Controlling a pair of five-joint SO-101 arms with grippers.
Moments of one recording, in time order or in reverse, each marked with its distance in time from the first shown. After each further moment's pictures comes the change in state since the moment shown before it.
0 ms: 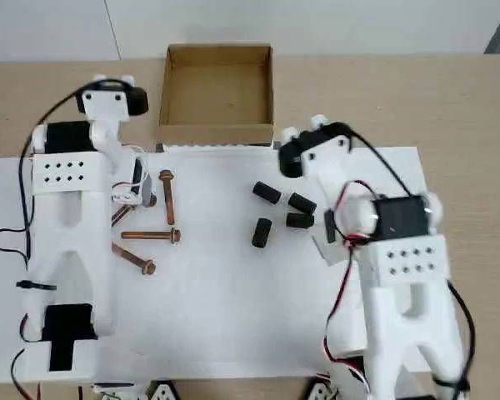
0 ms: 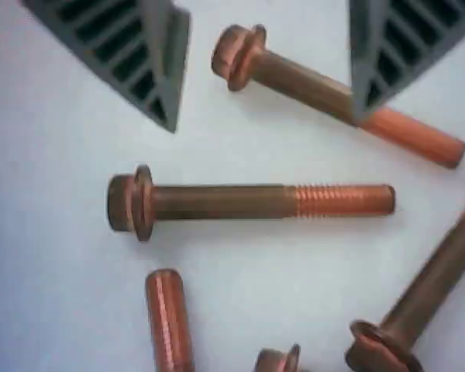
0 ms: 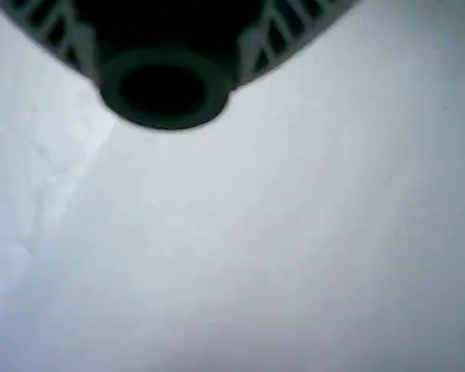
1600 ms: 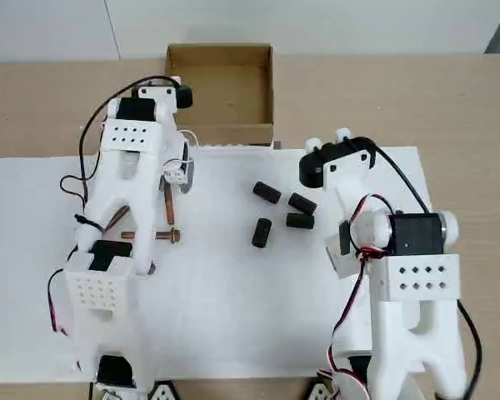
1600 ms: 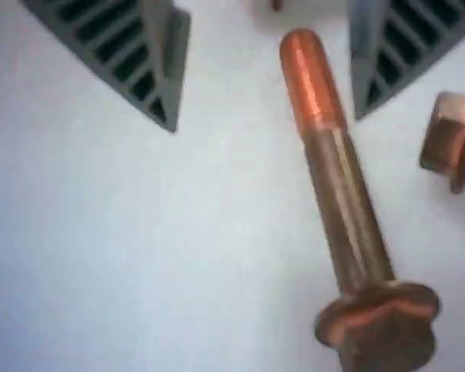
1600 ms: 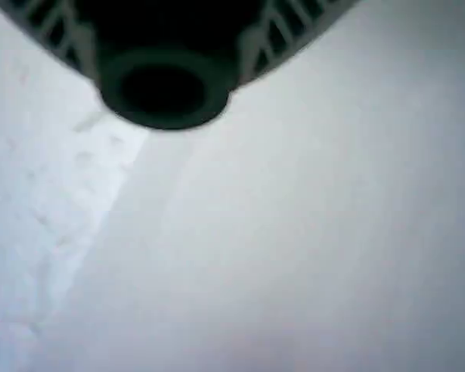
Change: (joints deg) left arm 8.9 32.7 -23.8 -1.7 10.5; right arm 3.7 -4.0 6.3 0.6 0.0
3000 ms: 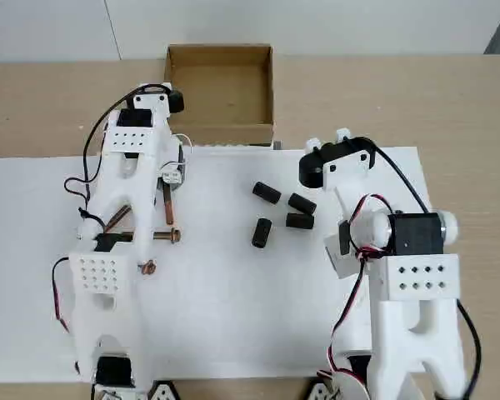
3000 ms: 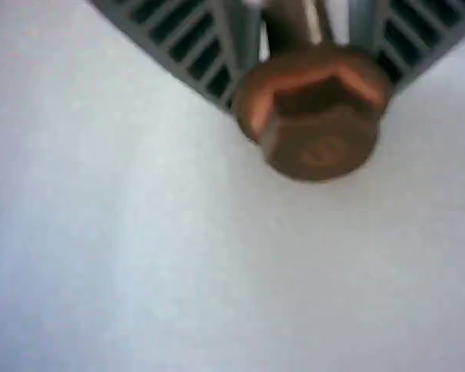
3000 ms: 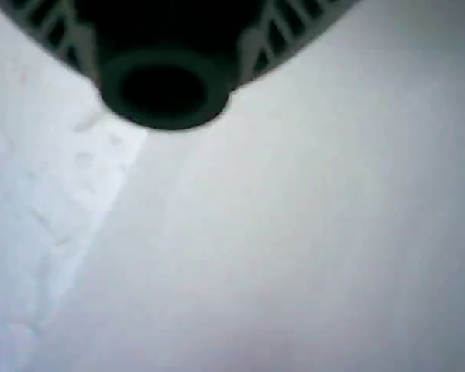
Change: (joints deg) left arm -2.9 11.7 -2.1 -9.6 0.2; right arm 0.0 0.0 0.0 0.0 0.0
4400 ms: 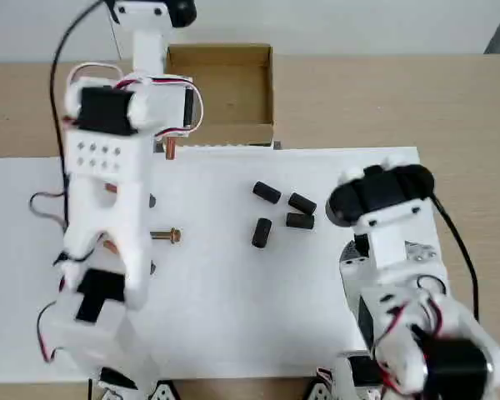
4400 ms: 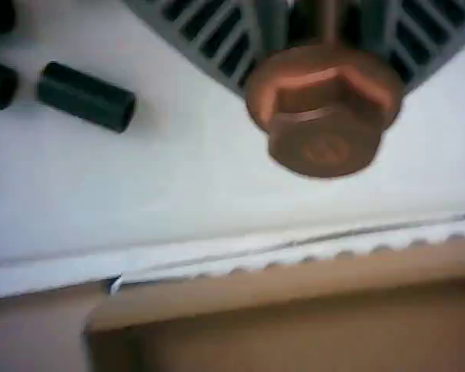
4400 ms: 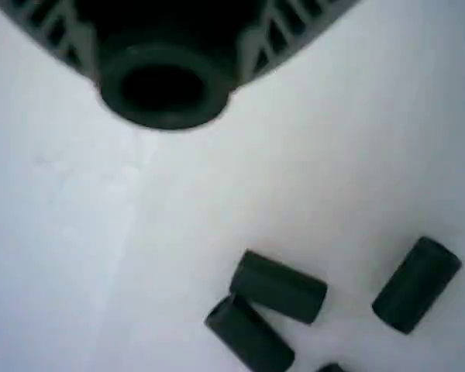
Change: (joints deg) left arm 8.7 -32.4 -17.8 11.8 -0.2; right arm 0.0 -29.7 0.0 -1.0 -5.8
